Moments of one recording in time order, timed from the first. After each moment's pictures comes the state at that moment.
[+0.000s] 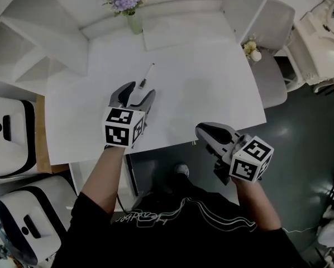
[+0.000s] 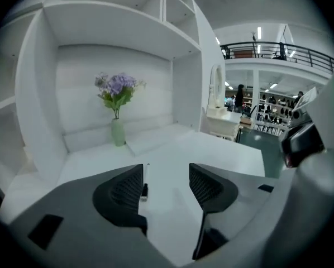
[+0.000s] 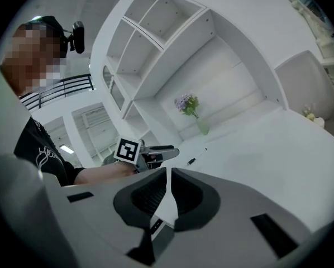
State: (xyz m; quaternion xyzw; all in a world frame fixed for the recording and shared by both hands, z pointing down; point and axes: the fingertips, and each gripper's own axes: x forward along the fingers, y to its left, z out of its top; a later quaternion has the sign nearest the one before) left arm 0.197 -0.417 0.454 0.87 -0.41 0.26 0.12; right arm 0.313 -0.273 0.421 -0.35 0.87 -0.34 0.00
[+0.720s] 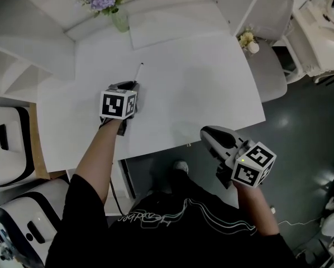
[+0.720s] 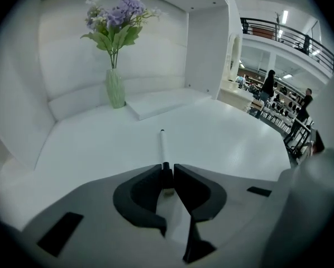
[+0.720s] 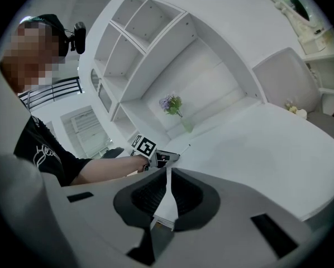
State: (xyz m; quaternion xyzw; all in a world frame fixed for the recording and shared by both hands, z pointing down) left arm 0.194 -0.476 0.566 0.81 -0.39 0.39 0.22; right arm 0.360 -0.278 0.461 -0.39 0.85 -0.36 0.00
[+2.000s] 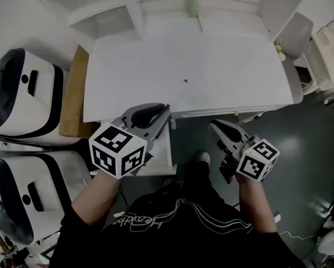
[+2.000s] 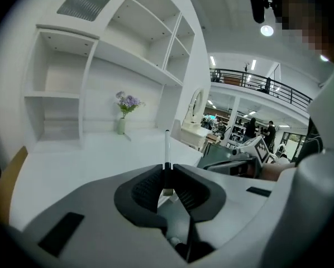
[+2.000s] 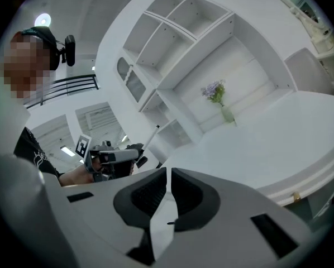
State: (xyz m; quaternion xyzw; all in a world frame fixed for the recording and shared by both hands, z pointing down) left arm 0.011 -0.177 0.349 0.91 -0.32 0.18 0.20; right arm 0.121 -0.140 0.397 -0.36 0.87 -0.34 0.03
